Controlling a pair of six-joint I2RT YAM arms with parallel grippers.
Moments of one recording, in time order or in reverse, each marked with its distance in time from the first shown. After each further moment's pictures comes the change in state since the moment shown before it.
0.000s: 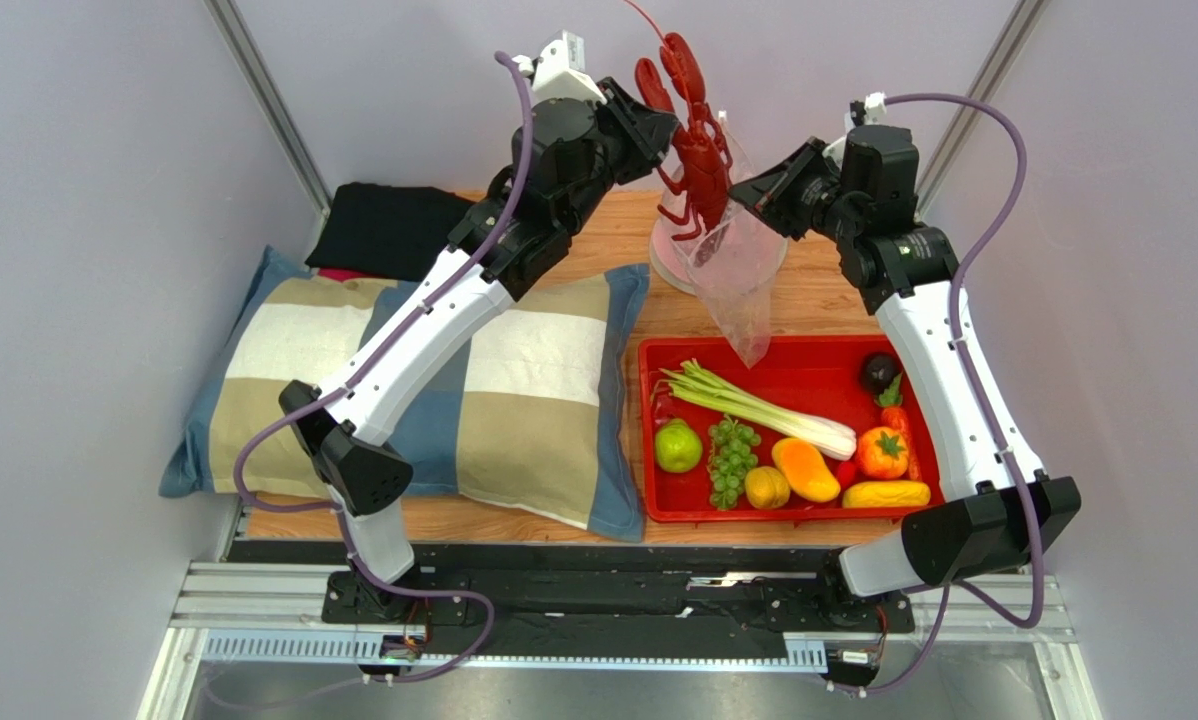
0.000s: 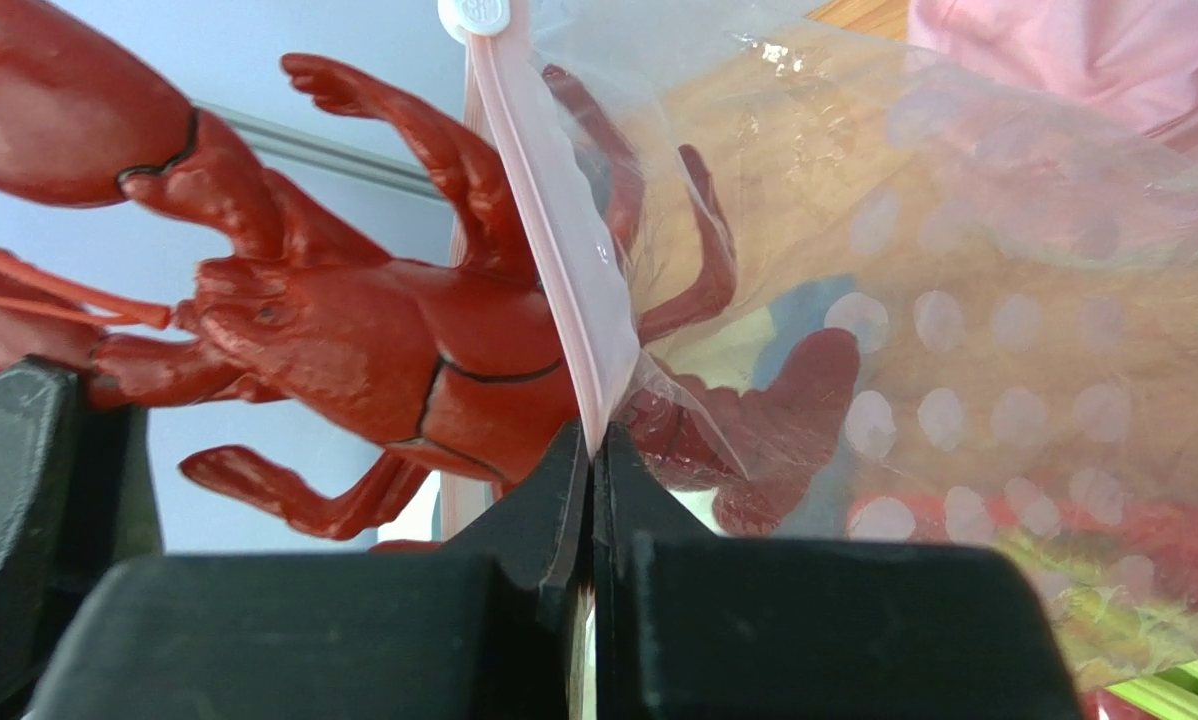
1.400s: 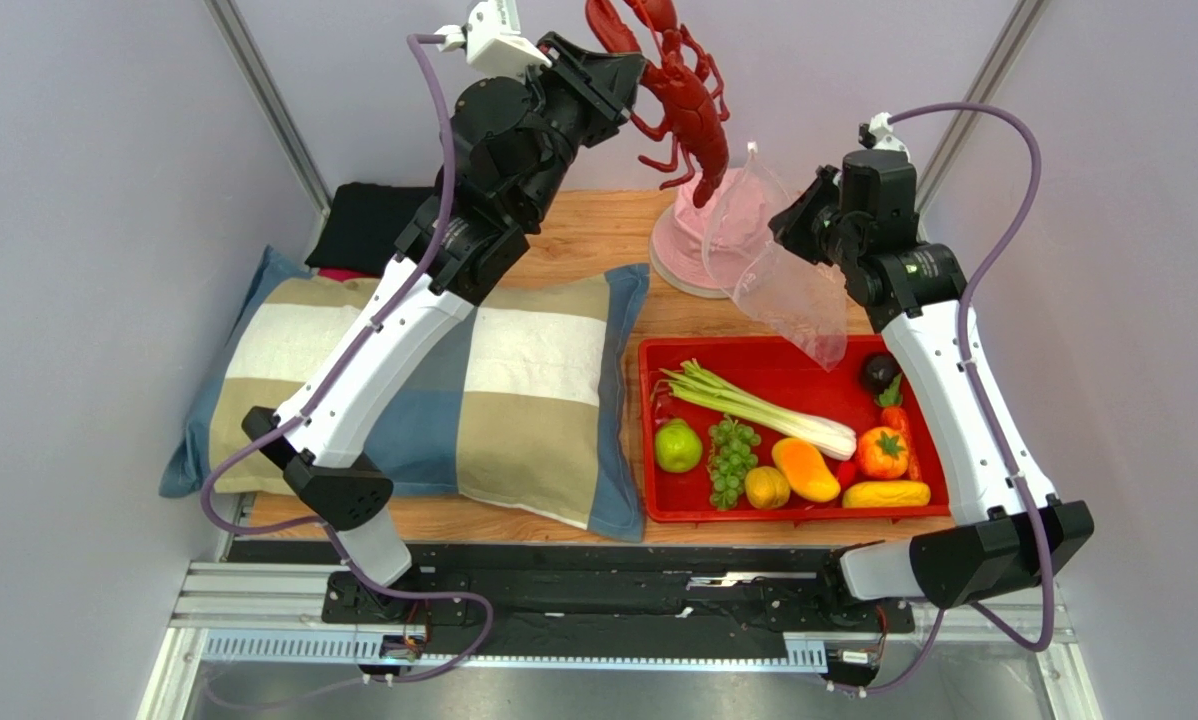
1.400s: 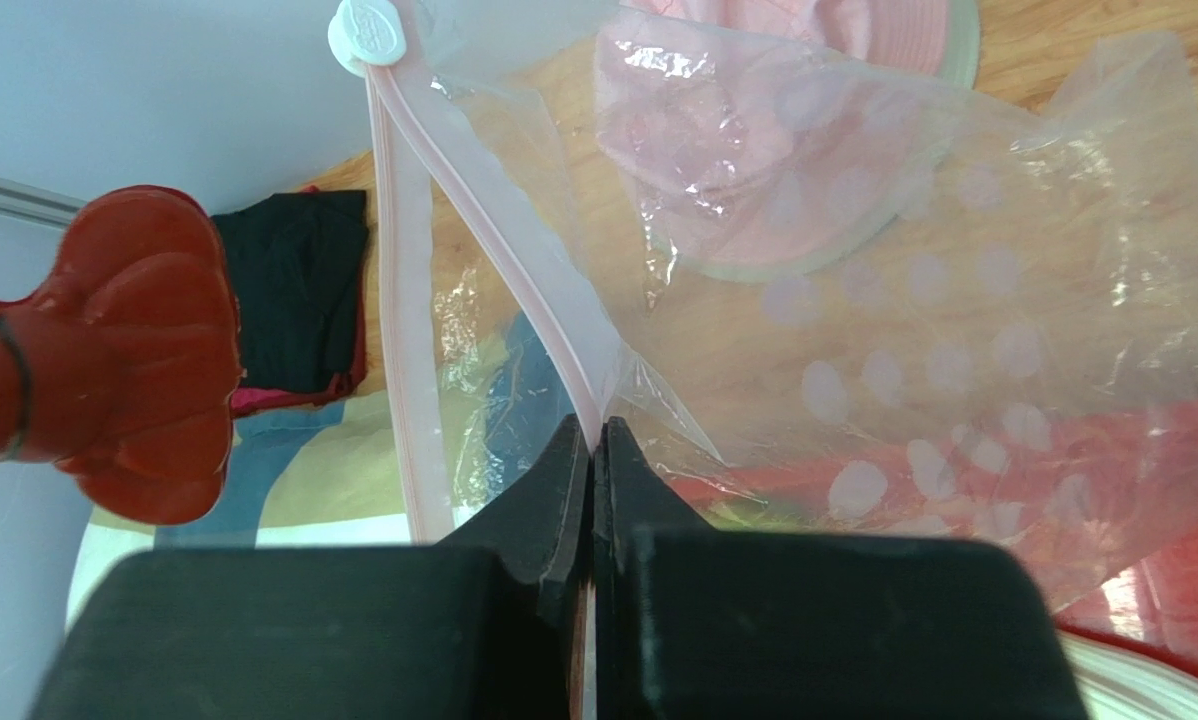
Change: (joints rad) left arm -0.002 -0.084 0.075 0.048 -0.074 0.022; right arm 0.007 -0.075 -0.063 -0.143 0.284 -0.242
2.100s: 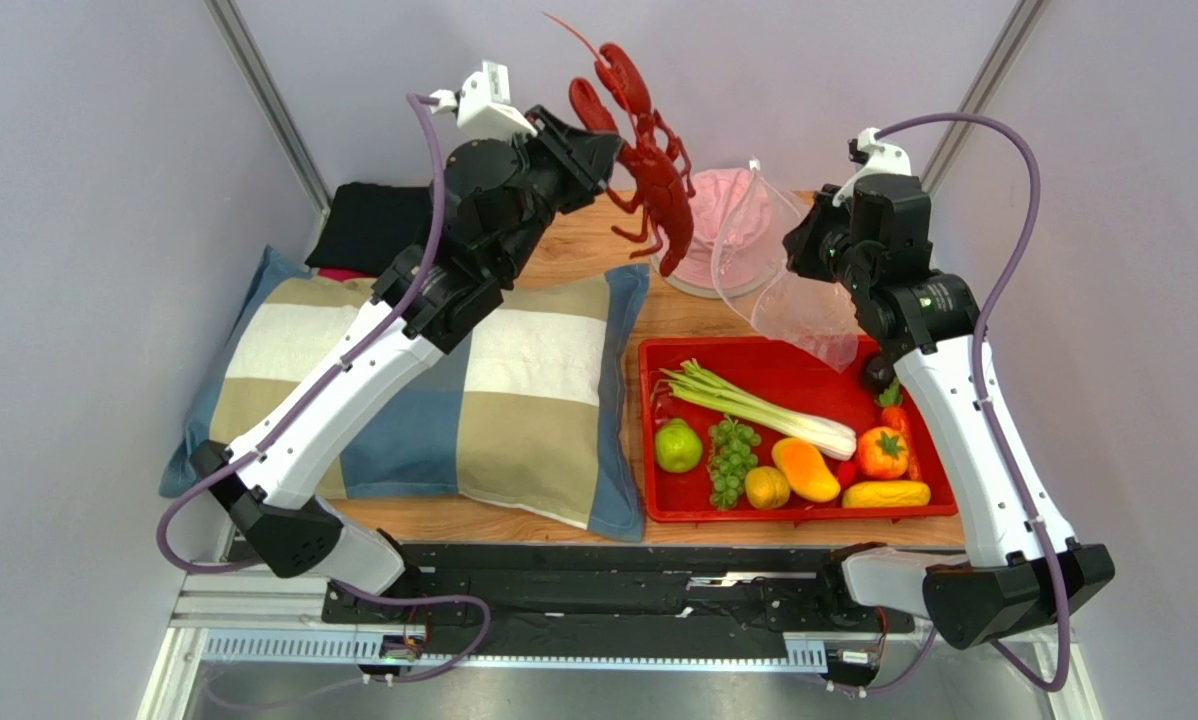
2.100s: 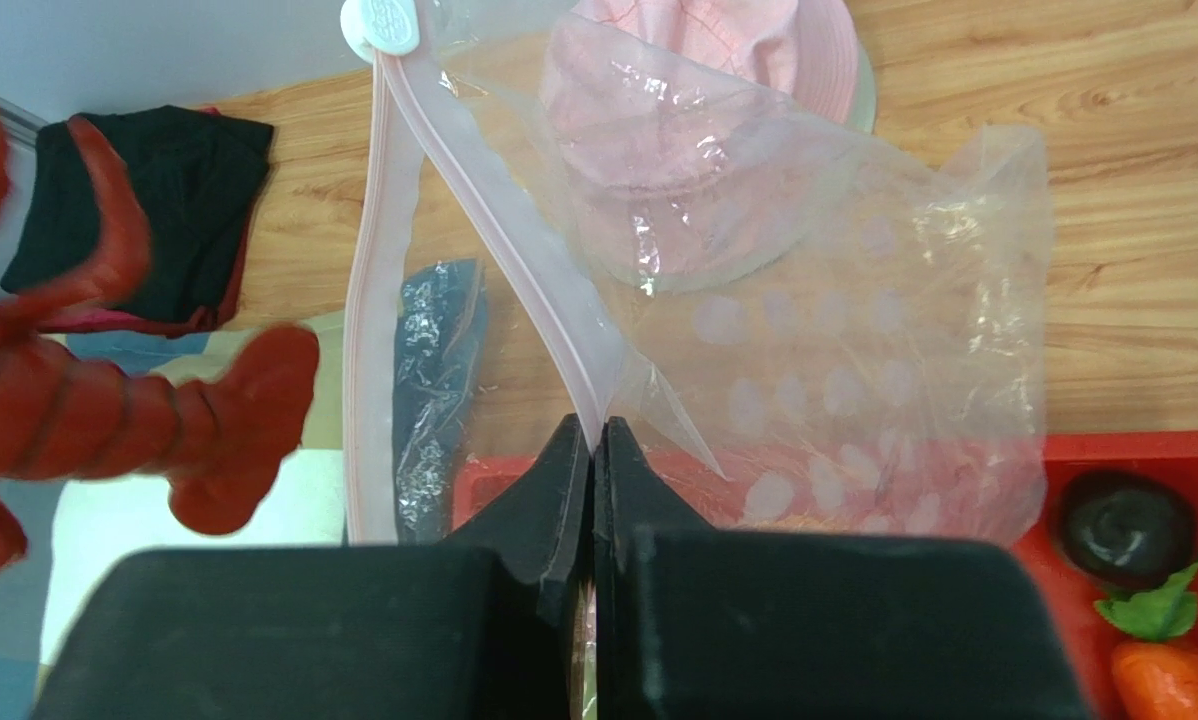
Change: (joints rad) left arm -0.006 -0.242 -0.421 -0.010 0.007 -0.022; right arm 0.018 -0.123 -0.103 0.017 0.023 -0.263
